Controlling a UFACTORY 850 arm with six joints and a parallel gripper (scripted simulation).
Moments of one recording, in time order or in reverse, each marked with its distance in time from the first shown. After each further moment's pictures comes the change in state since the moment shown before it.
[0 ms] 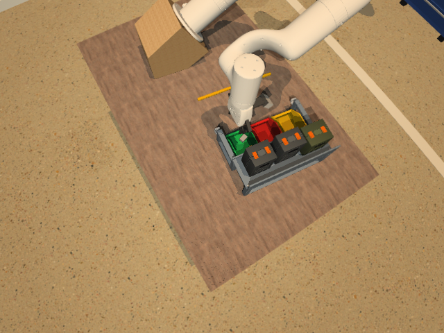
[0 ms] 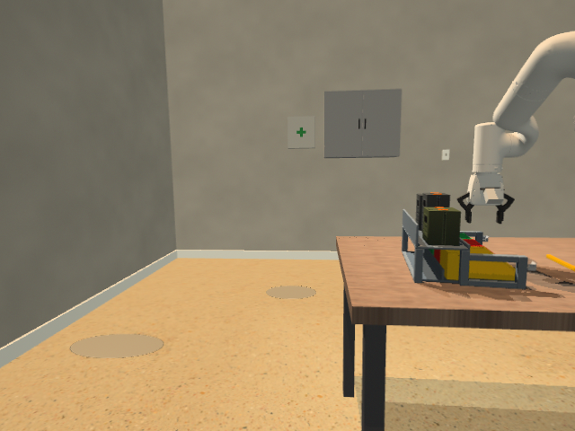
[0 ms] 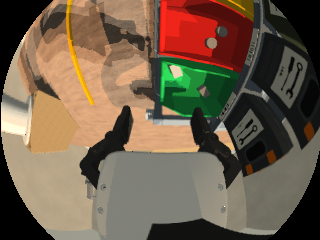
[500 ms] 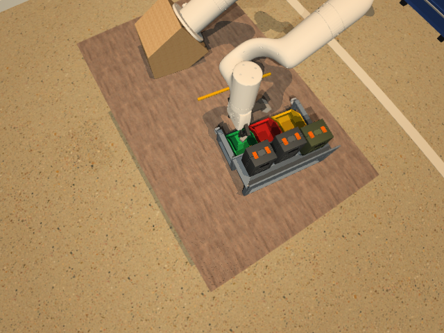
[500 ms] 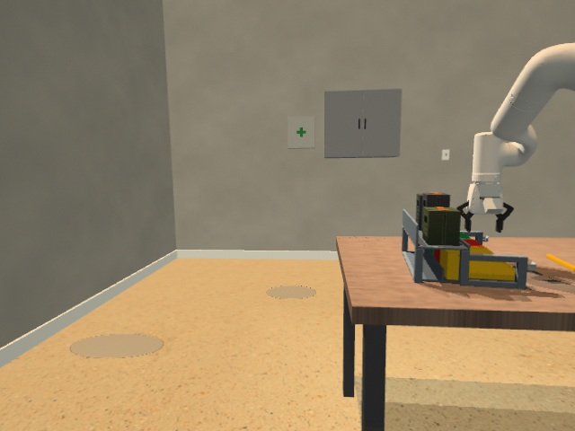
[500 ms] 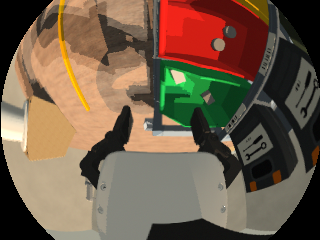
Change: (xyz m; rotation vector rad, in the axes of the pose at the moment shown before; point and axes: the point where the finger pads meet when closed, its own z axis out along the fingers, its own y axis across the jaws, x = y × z) arm 0.000 0.000 0.030 0.000 0.000 0.000
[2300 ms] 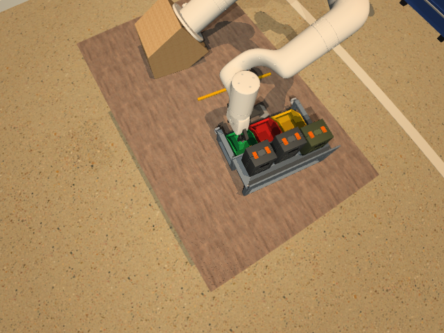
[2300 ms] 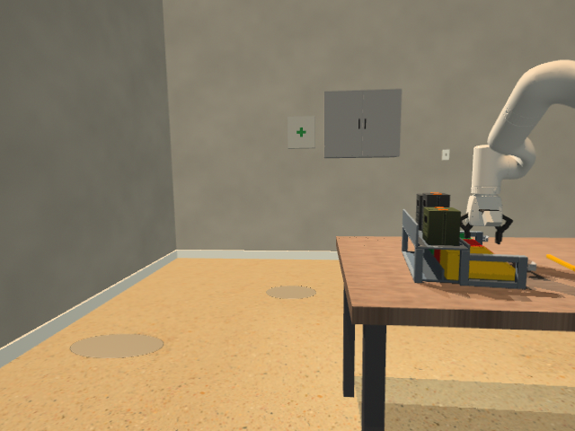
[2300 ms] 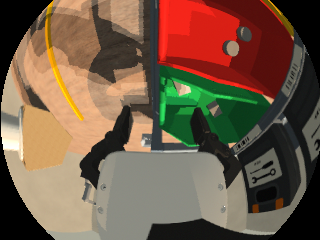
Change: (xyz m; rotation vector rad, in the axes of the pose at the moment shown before) arm 0.000 0.000 0.040 0.000 0.000 0.000
